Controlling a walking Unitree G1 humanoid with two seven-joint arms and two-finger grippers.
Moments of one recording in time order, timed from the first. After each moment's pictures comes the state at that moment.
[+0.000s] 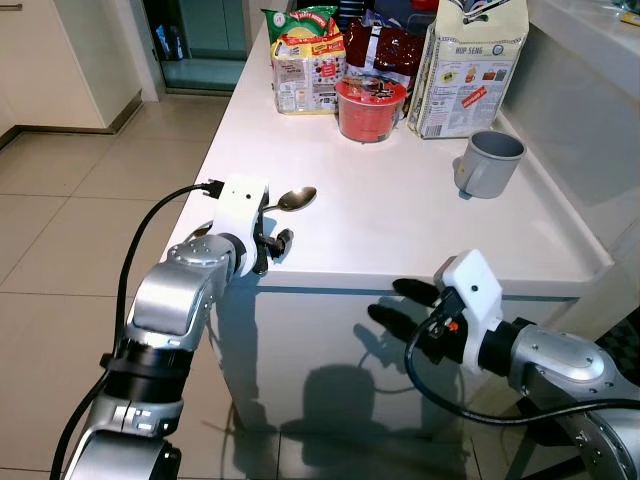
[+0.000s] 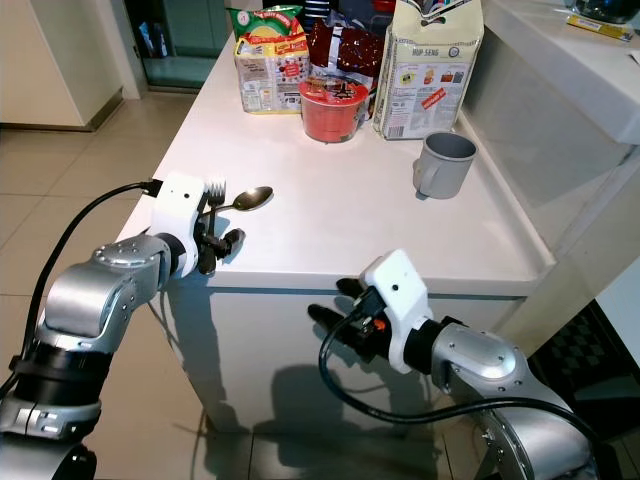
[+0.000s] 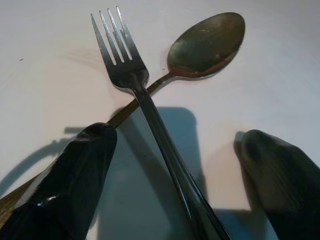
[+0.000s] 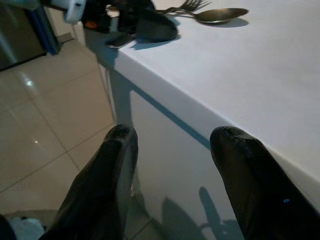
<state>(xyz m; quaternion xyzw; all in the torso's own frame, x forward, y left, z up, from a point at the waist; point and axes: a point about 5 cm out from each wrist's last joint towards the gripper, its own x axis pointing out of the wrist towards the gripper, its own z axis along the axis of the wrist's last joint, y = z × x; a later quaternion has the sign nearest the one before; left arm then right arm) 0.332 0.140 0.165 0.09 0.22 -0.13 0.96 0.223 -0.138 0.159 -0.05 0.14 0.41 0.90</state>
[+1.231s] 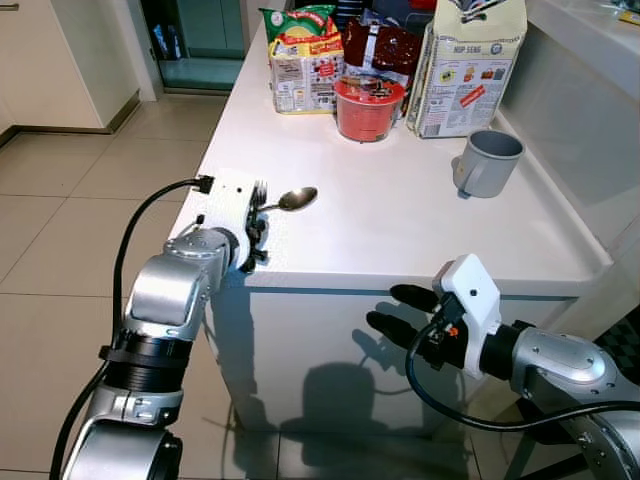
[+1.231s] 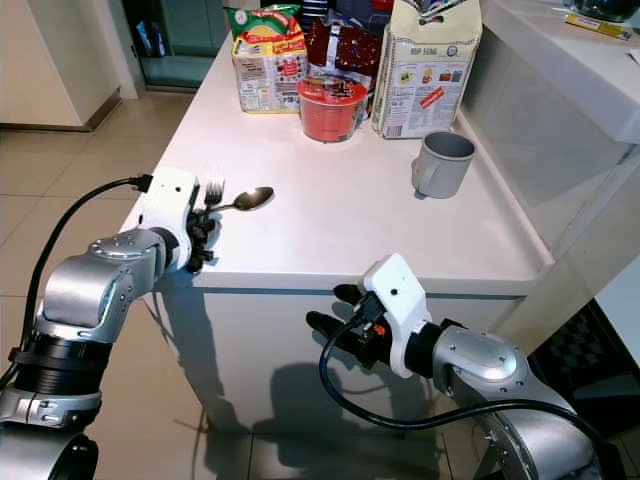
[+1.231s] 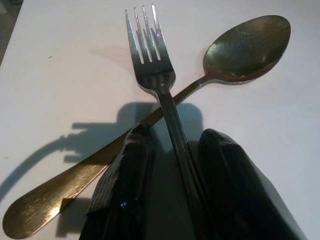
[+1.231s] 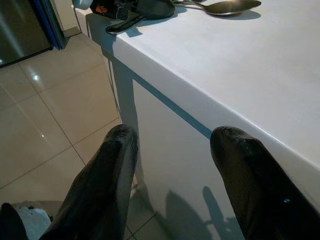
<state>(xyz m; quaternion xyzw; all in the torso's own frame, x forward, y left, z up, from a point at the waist) 0.337 0.149 0.167 0.08 0.22 -0.10 0.97 0.221 -0.139 0.157 -0.06 0.15 0.42 0.89</state>
